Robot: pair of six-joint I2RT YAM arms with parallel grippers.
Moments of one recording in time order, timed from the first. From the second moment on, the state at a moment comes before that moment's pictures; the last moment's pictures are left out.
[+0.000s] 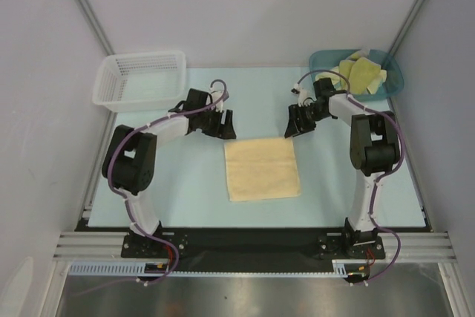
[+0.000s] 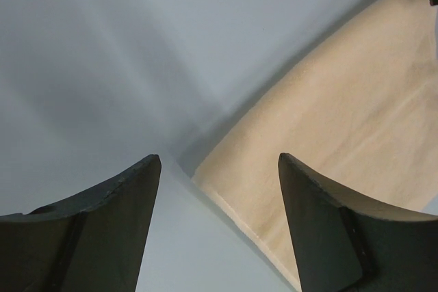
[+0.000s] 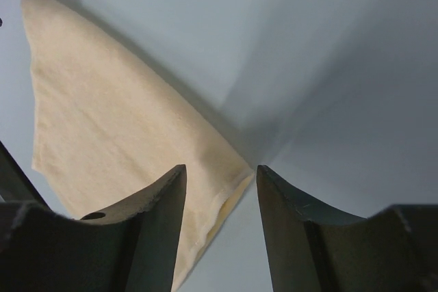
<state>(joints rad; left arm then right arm) -0.35 1.84 1.18 -0.20 0.44 -0.10 0.15 2.04 1.46 -0.63 -0.68 -0.17</state>
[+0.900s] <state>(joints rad) -0.35 2.00 1.30 -0.32 0.50 0.03 0.11 2.18 1.57 -0.72 -0.76 -0.29</state>
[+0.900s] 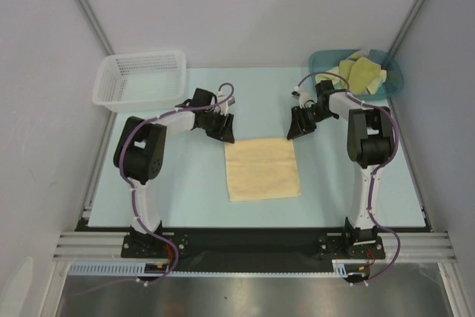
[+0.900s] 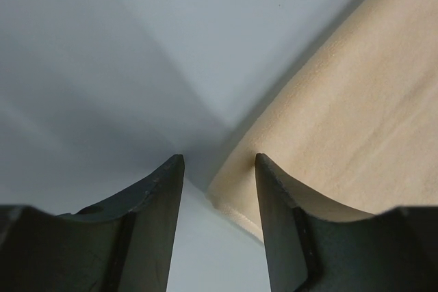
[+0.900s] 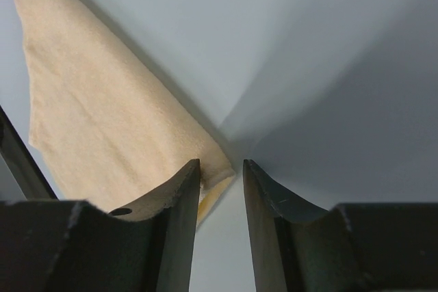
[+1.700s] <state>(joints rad) -0.35 2.09 1.46 -0.48 0.48 0.12 0.08 2.22 1.58 -0.70 -0.80 -0.27</state>
